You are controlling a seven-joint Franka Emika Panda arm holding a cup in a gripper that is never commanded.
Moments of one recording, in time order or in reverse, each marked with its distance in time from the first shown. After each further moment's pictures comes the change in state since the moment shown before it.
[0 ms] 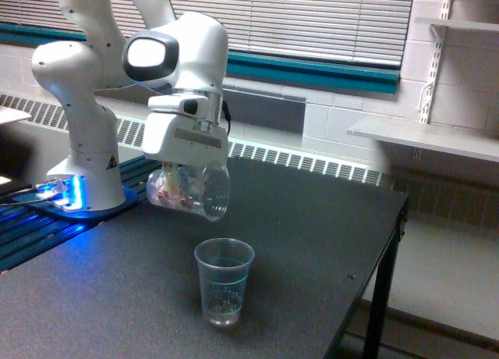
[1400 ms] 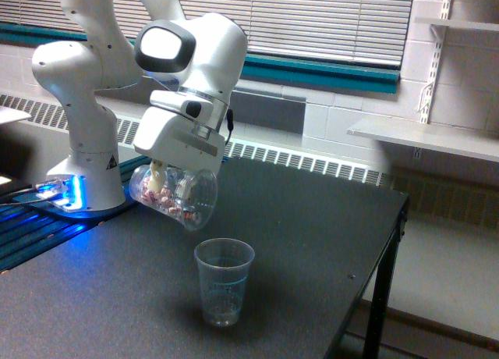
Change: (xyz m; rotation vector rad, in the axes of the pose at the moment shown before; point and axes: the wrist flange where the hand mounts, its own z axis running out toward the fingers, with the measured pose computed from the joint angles) arm 0.030 0.006 0.007 -0.211 -0.057 -0.038
